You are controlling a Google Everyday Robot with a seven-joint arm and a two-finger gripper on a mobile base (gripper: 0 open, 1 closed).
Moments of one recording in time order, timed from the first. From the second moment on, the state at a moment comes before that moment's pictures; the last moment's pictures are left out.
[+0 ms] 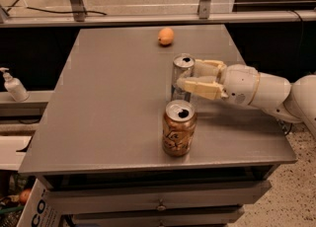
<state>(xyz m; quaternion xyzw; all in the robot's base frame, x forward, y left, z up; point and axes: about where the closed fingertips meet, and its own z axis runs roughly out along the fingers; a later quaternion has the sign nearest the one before) 0.551 -0.094 0.906 -0.54 -0.41 -0.63 0.38</state>
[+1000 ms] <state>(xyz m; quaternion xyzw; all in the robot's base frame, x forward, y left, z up) 0.547 -0.112 0.917 -0.55 -0.41 -0.63 0.36</state>
